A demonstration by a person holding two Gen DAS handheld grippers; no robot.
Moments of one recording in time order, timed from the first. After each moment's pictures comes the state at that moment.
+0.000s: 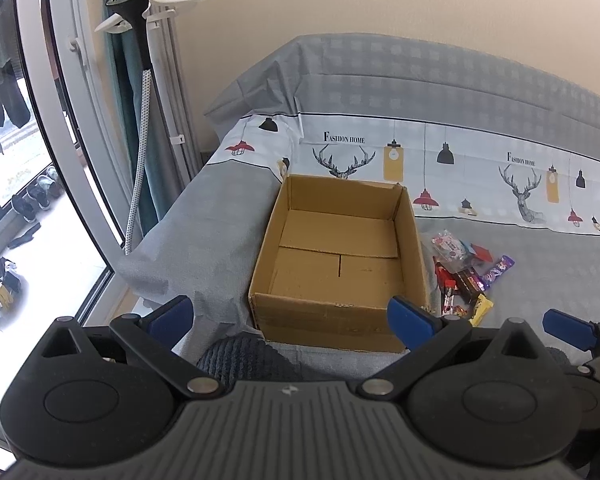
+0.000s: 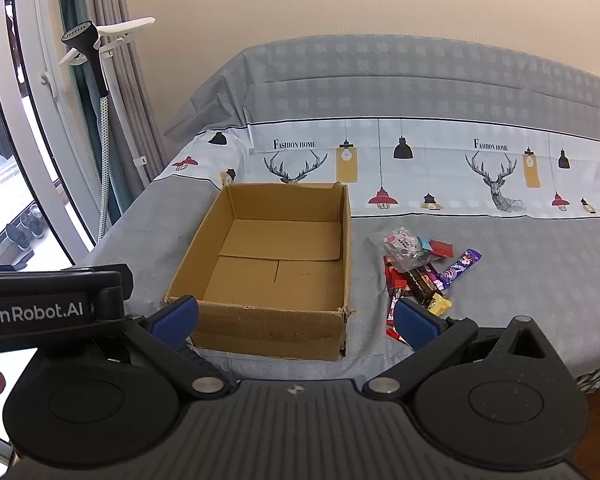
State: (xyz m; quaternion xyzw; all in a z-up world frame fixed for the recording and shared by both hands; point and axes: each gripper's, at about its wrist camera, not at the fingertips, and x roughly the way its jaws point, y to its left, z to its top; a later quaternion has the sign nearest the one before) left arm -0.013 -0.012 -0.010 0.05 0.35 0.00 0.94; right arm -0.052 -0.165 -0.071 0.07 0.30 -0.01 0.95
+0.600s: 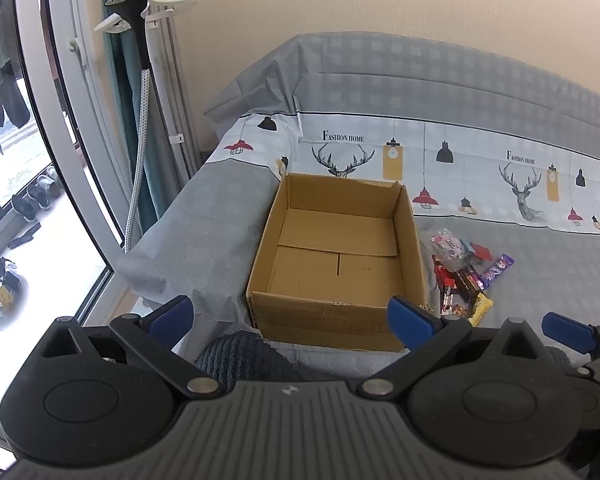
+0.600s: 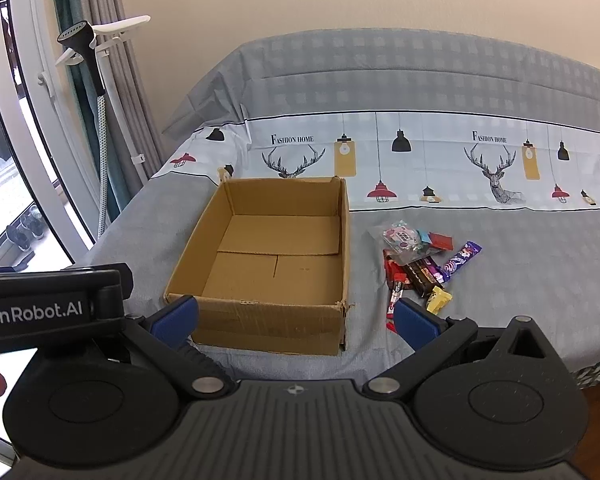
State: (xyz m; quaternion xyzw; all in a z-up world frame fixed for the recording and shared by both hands) left arm -0.013 -0.013 -0.011 0.05 0.35 0.00 0.94; right arm -0.053 -0.166 -0.075 0.08 0.31 -0.01 0.95
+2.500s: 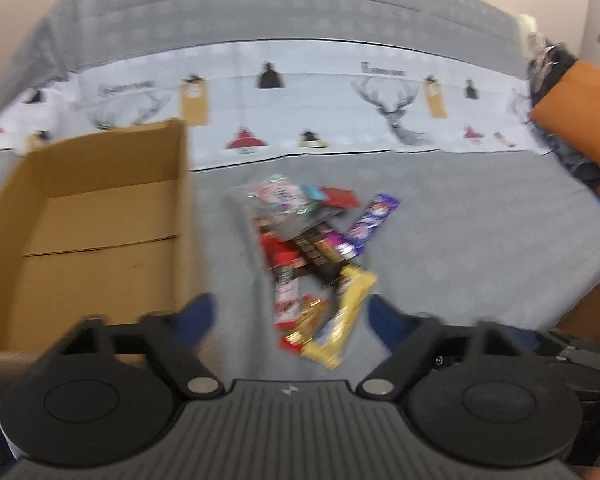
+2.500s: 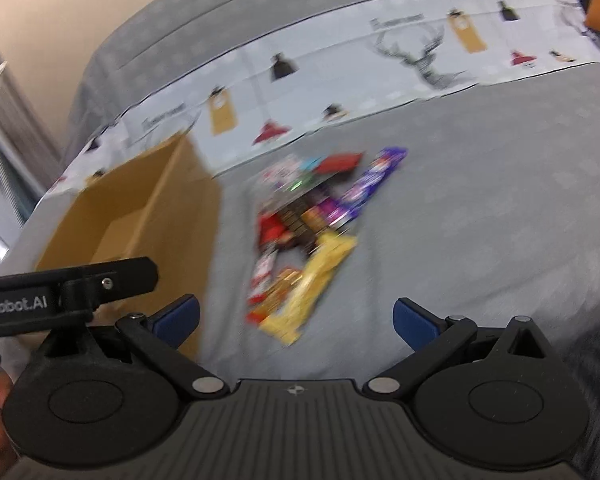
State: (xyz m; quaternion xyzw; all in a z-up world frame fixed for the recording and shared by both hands) left arm 0.136 -0.232 -0.223 0.08 0.38 -0.23 0.89; right arm 0.037 -0.406 -0.289 0.24 0.32 -0.05 0.92
